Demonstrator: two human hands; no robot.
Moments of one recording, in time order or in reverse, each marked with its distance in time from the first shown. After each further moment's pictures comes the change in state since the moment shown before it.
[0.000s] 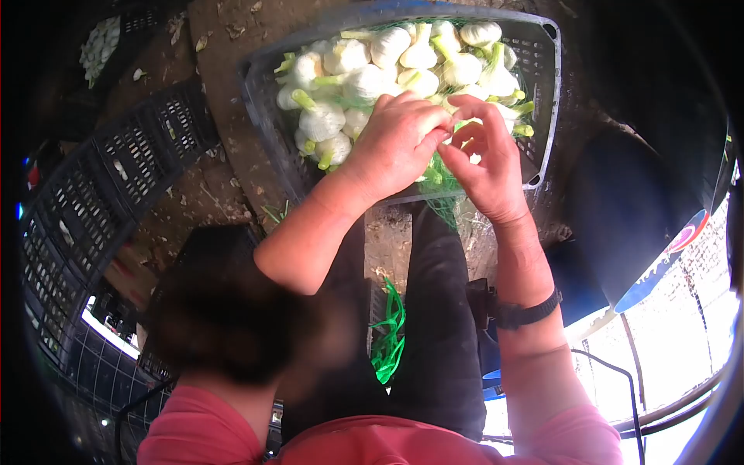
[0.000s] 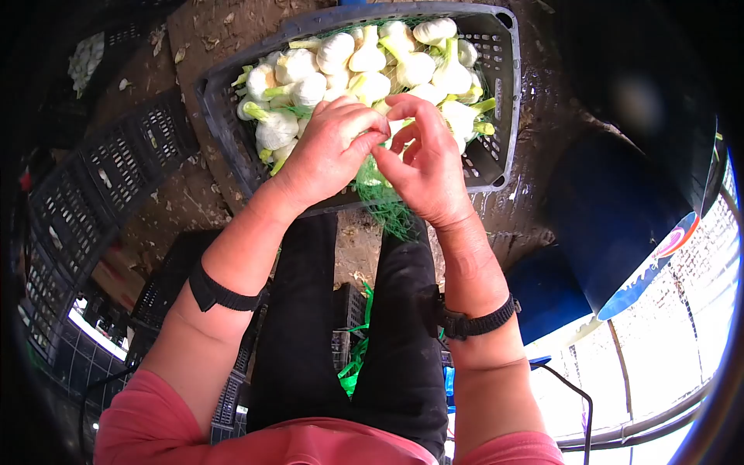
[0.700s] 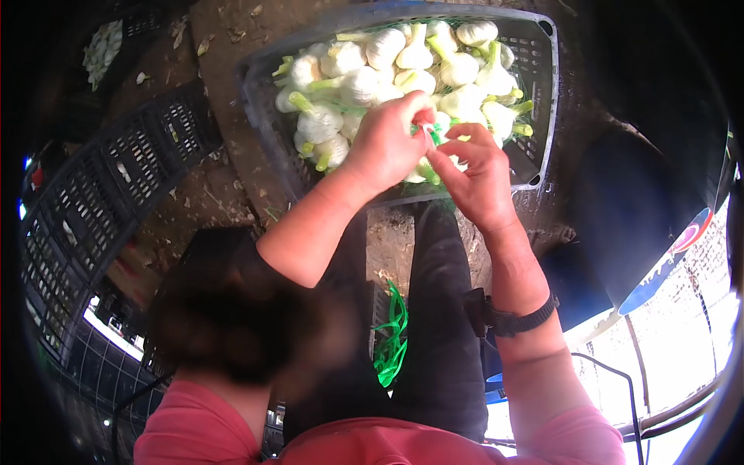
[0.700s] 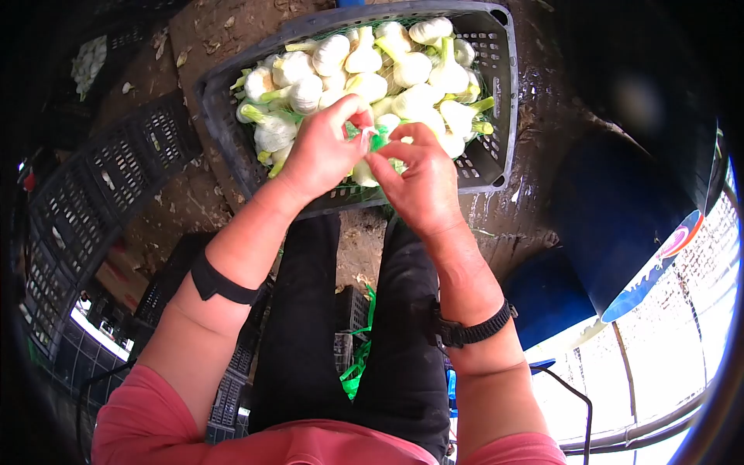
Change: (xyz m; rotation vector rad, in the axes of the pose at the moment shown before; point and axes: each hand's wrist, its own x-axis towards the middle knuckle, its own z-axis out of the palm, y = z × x) left_hand 0.001 -0.005 0.013 -0.173 0.096 -0.295; right_hand -0.017 0.015 0.003 -0.244 -0.108 0.116
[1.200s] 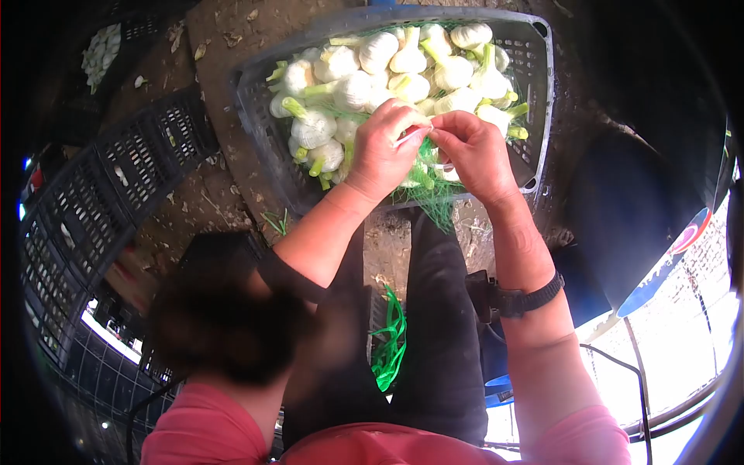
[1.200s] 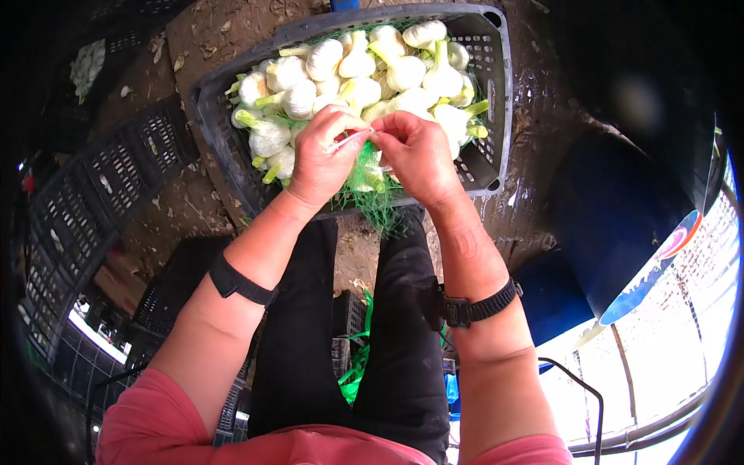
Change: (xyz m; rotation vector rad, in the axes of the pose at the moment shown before) left_hand -0.001 -0.024 0.022 0.043 0.307 0.303; right_hand 0.031 0.007 -0.007 0.448 -0.148 0.310
